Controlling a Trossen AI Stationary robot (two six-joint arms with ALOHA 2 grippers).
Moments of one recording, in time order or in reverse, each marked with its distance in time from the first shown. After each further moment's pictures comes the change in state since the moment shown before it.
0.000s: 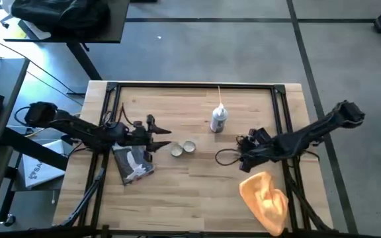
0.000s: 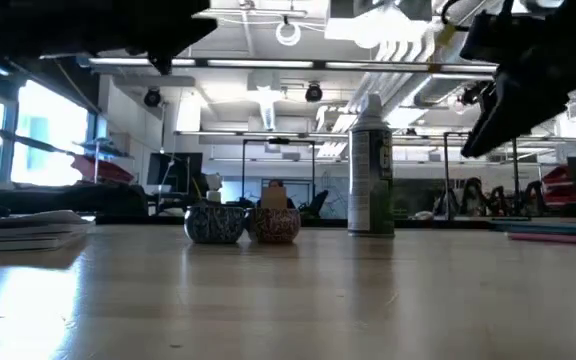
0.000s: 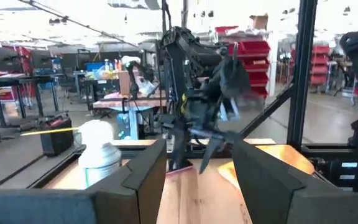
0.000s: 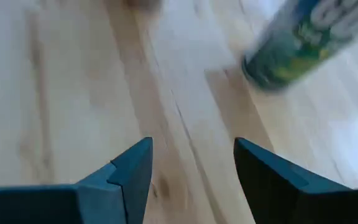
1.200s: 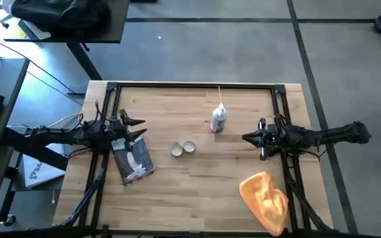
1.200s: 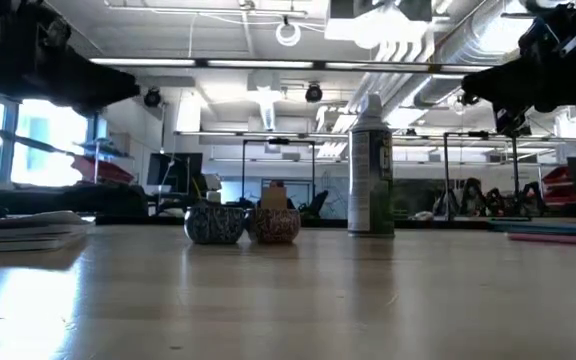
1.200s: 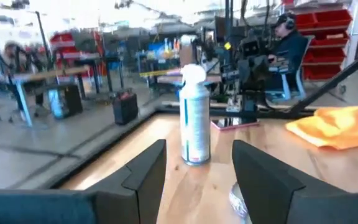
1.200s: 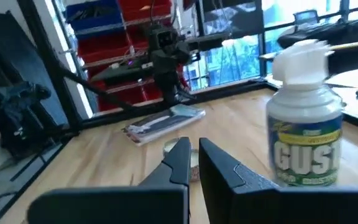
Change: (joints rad) left arm 0.093 -1.083 -0.227 -0.935 -0.090 0.050; right arm -0.252 -0.869 -0.562 0.685 -0.304 -0.318
